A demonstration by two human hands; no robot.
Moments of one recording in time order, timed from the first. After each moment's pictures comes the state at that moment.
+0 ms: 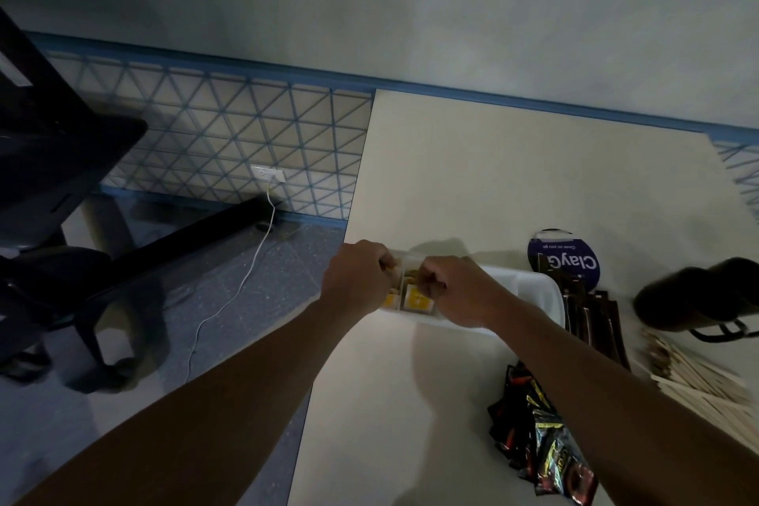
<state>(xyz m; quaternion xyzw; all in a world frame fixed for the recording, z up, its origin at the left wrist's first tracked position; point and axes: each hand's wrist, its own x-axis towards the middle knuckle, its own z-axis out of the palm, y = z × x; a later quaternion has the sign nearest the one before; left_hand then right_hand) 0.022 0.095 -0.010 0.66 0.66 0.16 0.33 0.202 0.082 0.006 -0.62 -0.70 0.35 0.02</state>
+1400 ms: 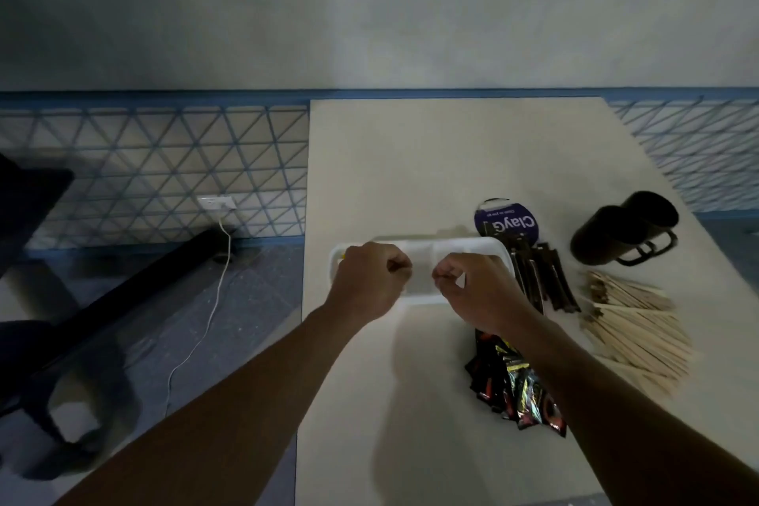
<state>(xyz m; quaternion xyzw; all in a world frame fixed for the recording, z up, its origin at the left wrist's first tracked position) 0.062 0.063 0.025 0.74 0.52 0.19 0.38 0.244 0.007 0.017 -0.72 -0.63 0.24 0.18</state>
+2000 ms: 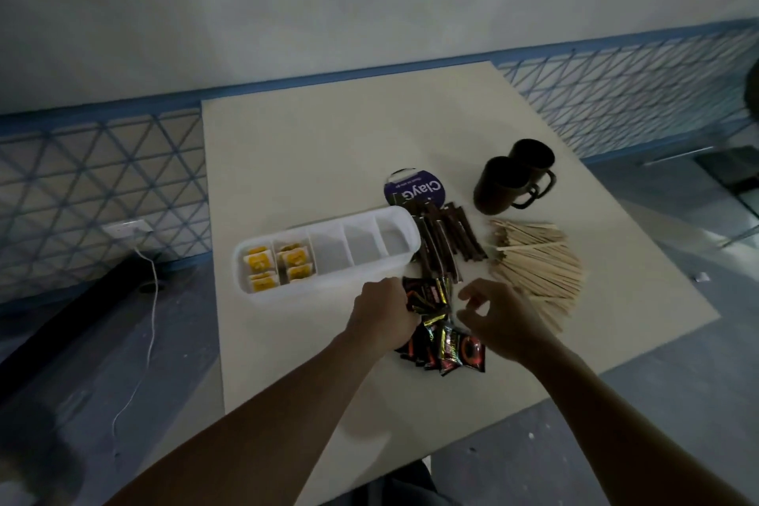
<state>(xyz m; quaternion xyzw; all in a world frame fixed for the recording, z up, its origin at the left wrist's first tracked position) 0.166 -0.027 0.000 0.78 0.48 -0.02 0.39 0.334 -0.132 -0.004 -0.80 -0.52 0.25 0.15</state>
